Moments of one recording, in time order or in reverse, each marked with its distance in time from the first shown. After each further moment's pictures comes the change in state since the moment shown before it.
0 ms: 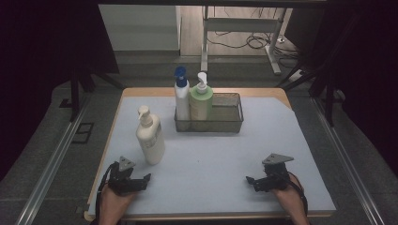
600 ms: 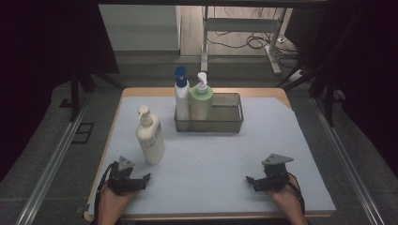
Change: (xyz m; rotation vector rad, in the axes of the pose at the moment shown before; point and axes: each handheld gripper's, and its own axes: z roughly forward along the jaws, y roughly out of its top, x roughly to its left) left arm 0.003 0.001 -0.002 0.001 -0.007 -0.006; right arm 0.002 -0.001 0.001 -0.004 -0.012 -0.011
